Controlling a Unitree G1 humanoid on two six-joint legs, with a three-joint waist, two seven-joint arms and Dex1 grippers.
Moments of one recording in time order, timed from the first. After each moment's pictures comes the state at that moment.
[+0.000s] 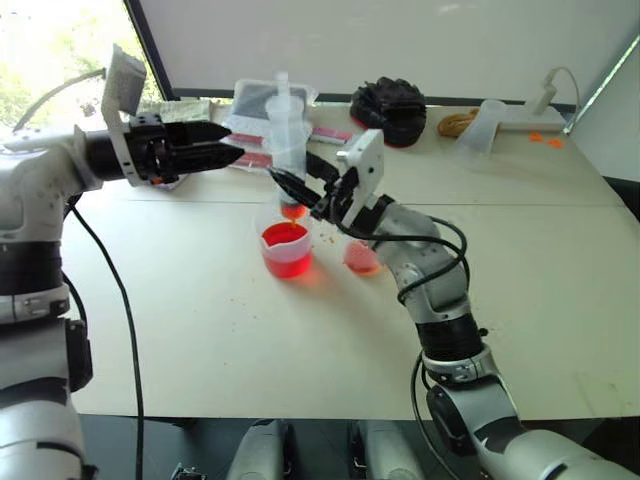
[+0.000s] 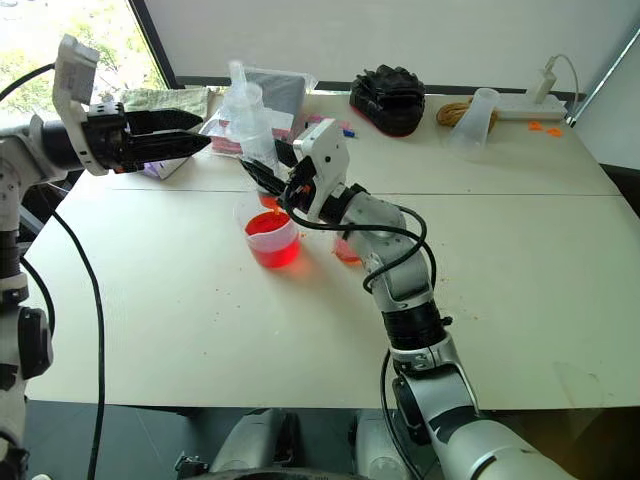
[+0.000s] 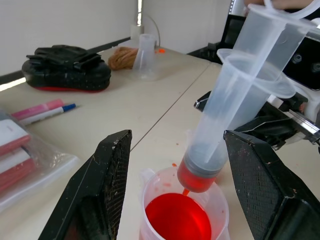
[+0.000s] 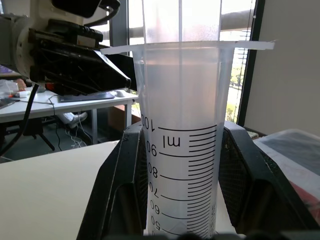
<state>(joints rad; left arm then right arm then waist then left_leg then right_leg) -0.99 0.81 0.13 0.21 -0.58 0.84 -1.19 -0.72 -0.08 0.10 -0.13 0.30 0.37 0.59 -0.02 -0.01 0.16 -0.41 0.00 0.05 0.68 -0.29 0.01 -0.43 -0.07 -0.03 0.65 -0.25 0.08</state>
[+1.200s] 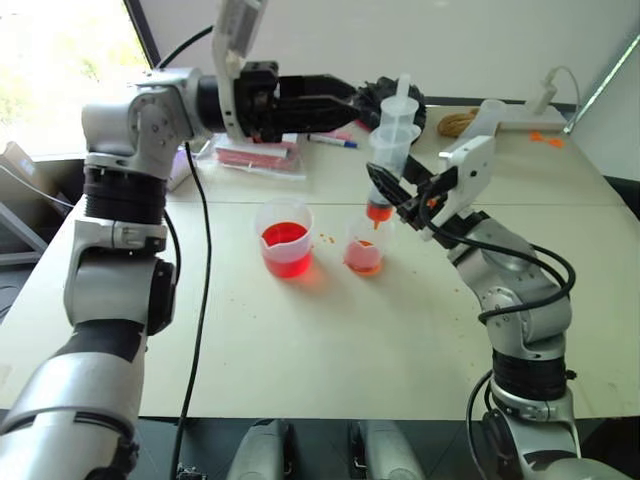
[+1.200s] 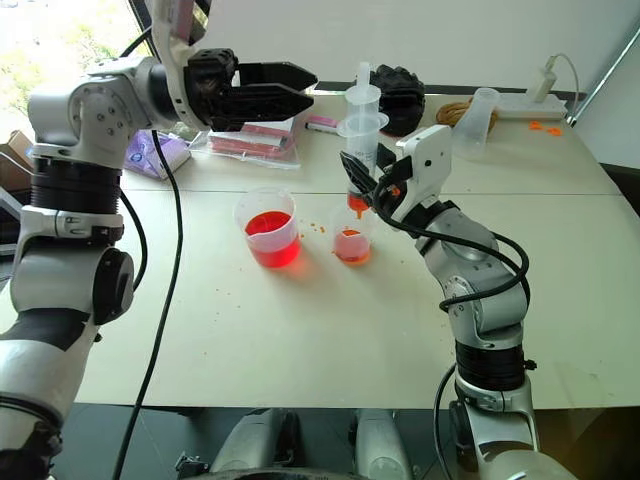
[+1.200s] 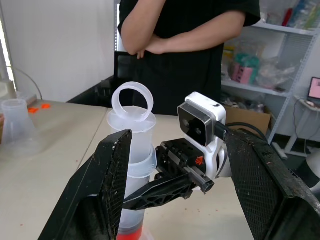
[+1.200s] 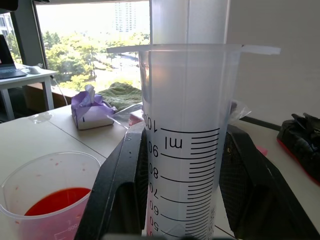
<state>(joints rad) -1.32 0.48 0.00 0.45 -0.59 0.80 -1.36 -0.51 -0.31 -0.07 -0.40 0.39 0.57 0.39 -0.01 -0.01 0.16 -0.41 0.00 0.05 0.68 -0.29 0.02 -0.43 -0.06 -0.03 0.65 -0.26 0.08</state>
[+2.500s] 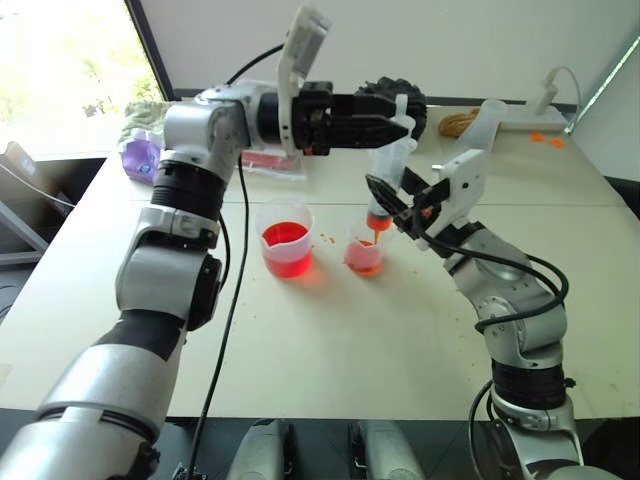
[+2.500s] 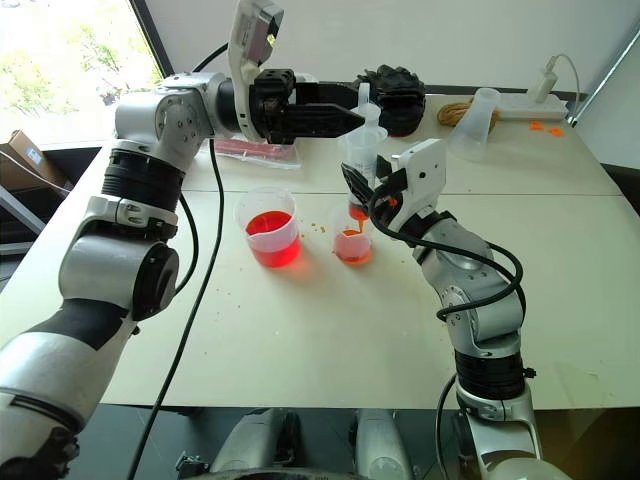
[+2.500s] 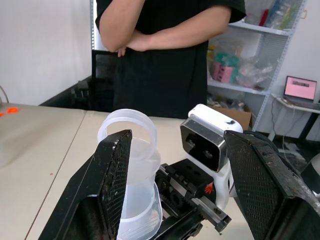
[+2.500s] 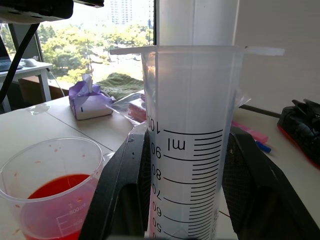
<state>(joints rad) -1.39 0.29 -0.03 0.70 -0.45 0.62 -1.44 -0.46 -0.32 -0.05 -0.41 0.38 0.57 0.36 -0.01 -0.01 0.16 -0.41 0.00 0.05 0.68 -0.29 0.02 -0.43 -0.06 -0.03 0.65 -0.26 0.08</state>
